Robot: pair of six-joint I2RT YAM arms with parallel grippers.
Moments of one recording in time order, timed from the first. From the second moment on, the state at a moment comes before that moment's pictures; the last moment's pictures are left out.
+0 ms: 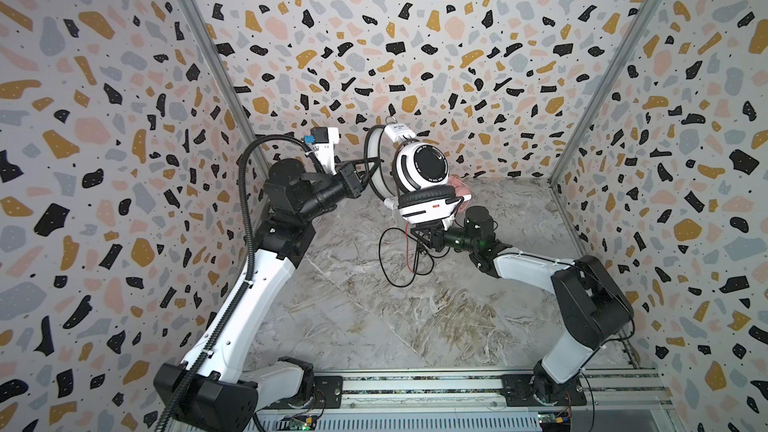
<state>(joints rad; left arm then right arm) -0.28 1.23 1.37 -0.02 0.60 -0.71 0.53 1.74 0.97 0.57 -0.67 0.38</state>
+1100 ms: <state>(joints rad) -0.28 1.39 1.72 -0.18 0.60 -0.69 0.52 1.70 0.66 0.80 -0.74 0.33</state>
